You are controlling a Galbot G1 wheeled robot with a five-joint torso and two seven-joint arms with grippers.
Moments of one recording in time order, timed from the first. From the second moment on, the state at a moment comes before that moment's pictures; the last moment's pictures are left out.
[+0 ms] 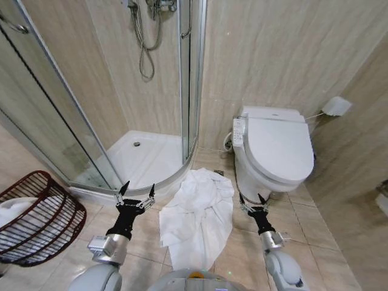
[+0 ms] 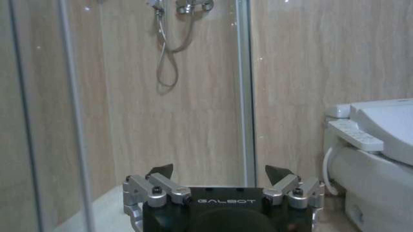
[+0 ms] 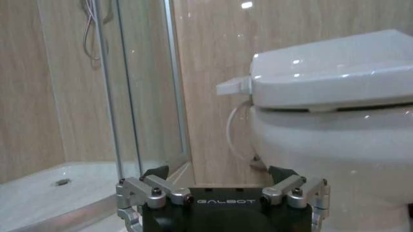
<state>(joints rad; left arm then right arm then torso) 1.88 -1.52 -0.65 -2.50 -0.05 0.09 0.09 -1.53 1.33 0.62 1.77 0.38 0.24 -0.17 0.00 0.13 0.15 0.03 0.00</state>
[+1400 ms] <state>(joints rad) 1.88 -1.52 -0.65 -2.50 -0.05 0.09 0.09 -1.11 1.23 0.52 1.07 0.39 0.12 -0.14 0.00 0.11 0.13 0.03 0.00</state>
